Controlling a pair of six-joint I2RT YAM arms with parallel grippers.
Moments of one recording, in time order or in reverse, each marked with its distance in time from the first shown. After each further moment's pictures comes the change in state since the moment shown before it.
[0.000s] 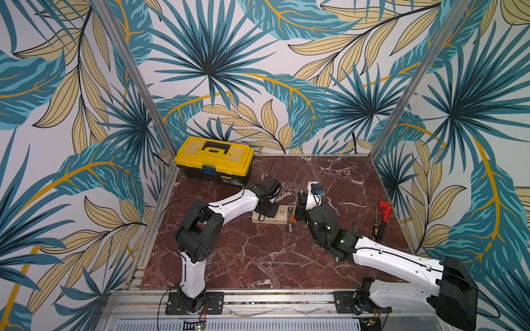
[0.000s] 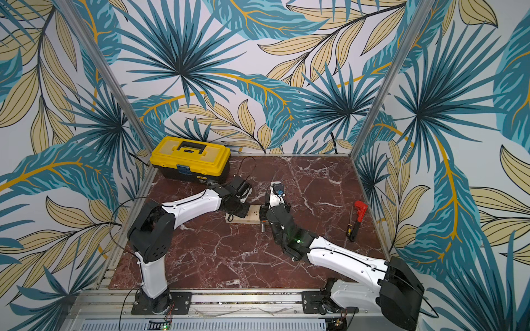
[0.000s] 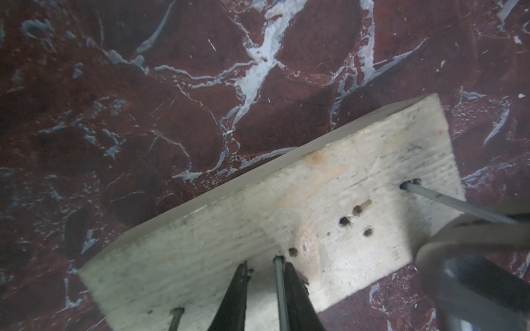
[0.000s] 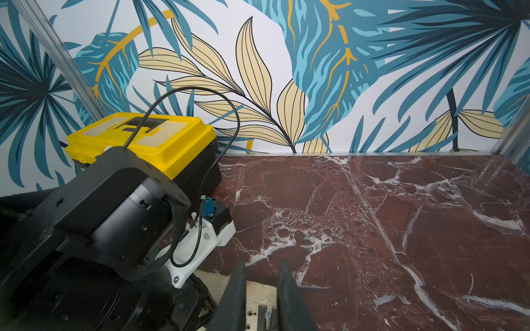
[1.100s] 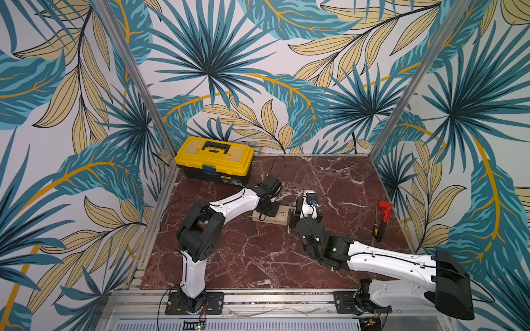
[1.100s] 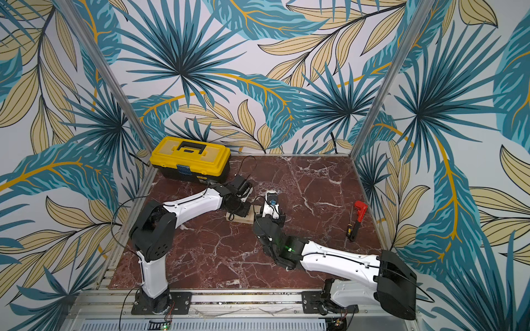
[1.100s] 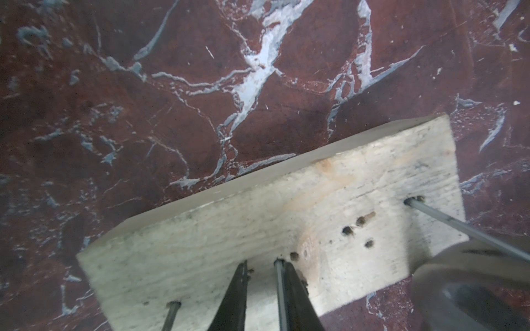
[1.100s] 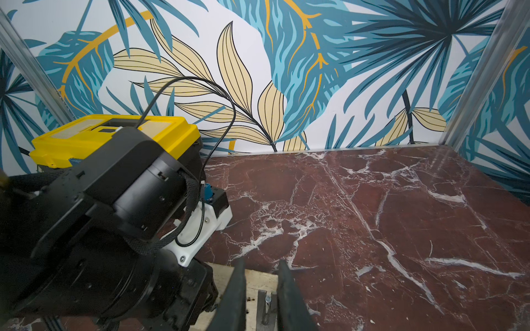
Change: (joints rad) left arm 0.000 0.018 0.019 -0.006 0.005 -0.006; right arm 0.178 0.058 0.025 -0.056 0.306 0.087
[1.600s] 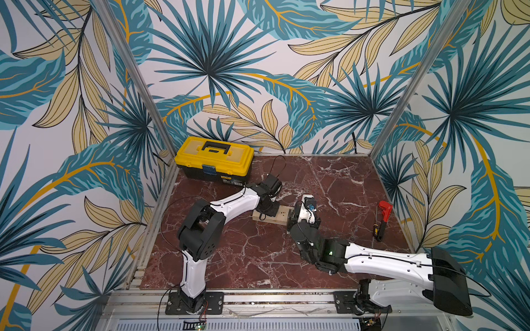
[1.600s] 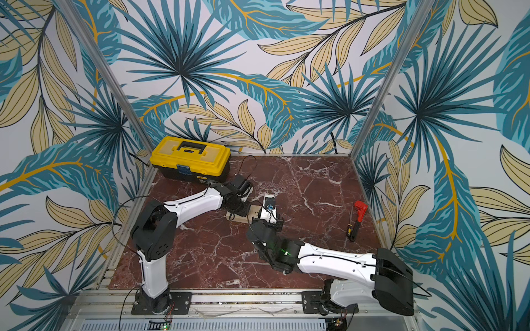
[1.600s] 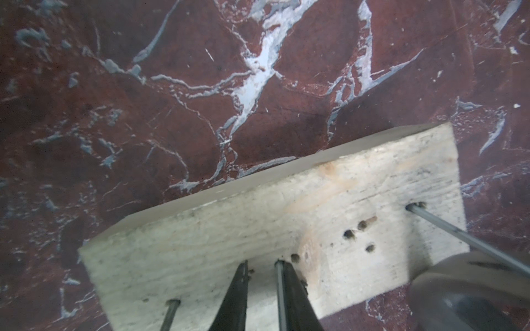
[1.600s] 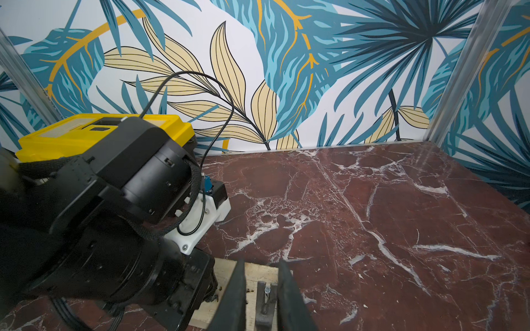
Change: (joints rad) left arm 0.001 0.011 0.012 -0.005 0.003 -0.002; right arm 0.062 0.025 0.016 -0.056 0.099 0.060
